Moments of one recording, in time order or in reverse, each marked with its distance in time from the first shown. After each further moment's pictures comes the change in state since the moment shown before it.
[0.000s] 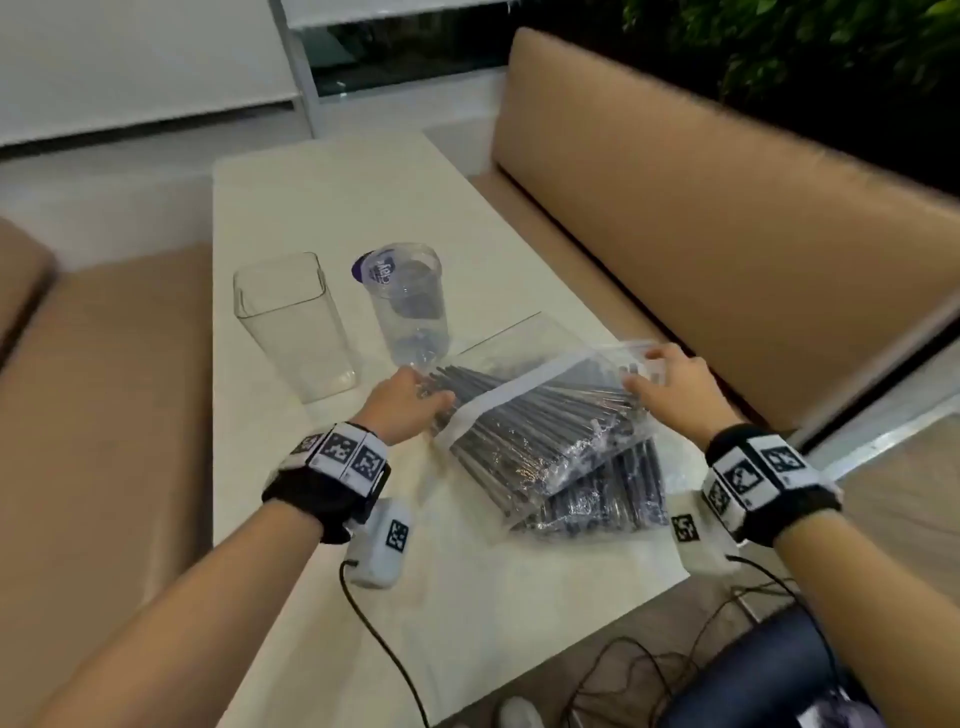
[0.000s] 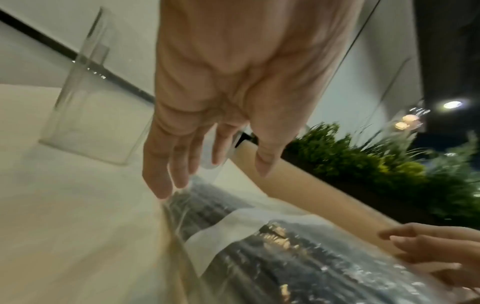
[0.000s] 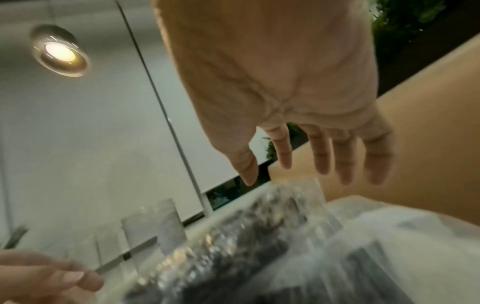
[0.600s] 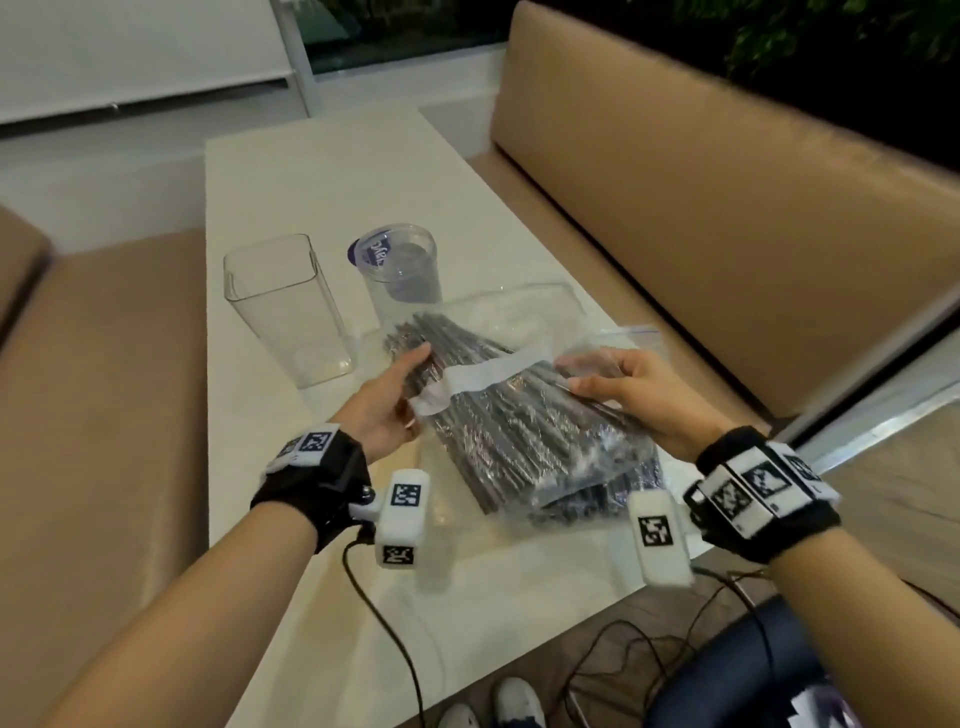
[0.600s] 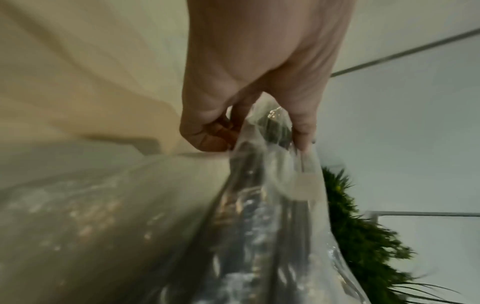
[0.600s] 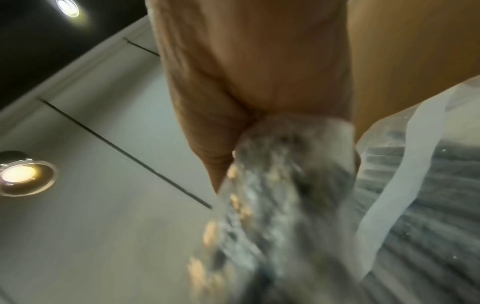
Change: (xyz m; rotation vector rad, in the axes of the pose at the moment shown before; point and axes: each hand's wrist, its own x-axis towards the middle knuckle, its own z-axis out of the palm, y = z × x) left_hand -0.007 -0.006 0.008 -1.001 -0.099 -0.235; right_hand -0.034 -0.033 0.004 0.651 -0.433 -0.026
